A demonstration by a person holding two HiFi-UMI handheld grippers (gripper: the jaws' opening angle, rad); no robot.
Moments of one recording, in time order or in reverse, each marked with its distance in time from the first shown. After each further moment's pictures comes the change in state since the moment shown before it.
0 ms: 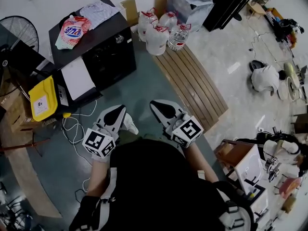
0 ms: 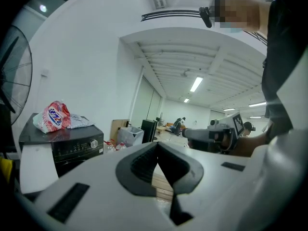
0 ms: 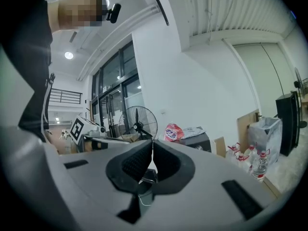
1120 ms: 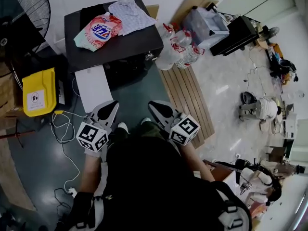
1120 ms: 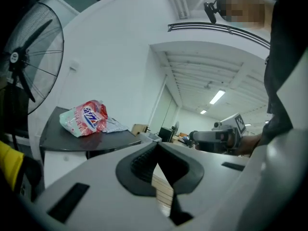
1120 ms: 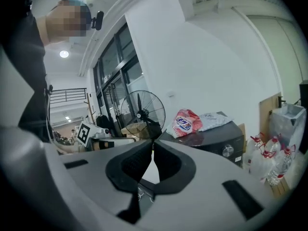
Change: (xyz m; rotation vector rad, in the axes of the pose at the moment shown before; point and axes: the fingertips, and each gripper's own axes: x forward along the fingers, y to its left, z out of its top) left arm -0.030 0.264 0.021 -0.153 -0.090 0.136; right arm 0.251 -0.028 -0.011 0.056 0.232 0.124
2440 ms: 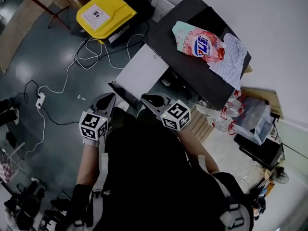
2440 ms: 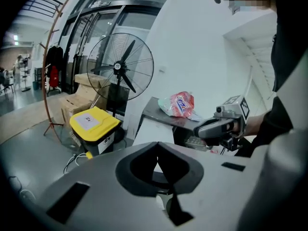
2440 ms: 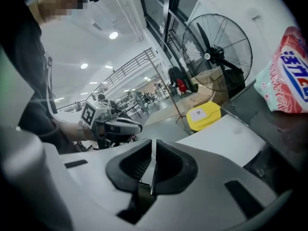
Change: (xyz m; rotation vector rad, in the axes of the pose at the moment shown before) left arm -0.117 0.110 -0.102 -0.348 0.021 1.011; right arm 0.206 0.037 -0.107 -0.214 0.676 1.018
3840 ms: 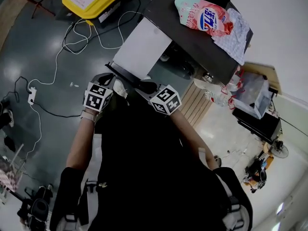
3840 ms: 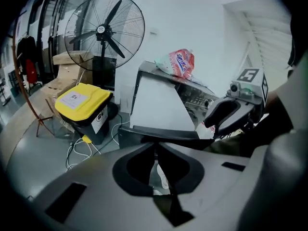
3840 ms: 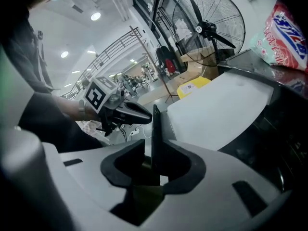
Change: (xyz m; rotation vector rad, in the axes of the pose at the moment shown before) left arm 0.055 0.049 -0.116 0.117 0.368 -0.096; right arm 0.063 0.000 -0.109 0.099 0.223 -0.128
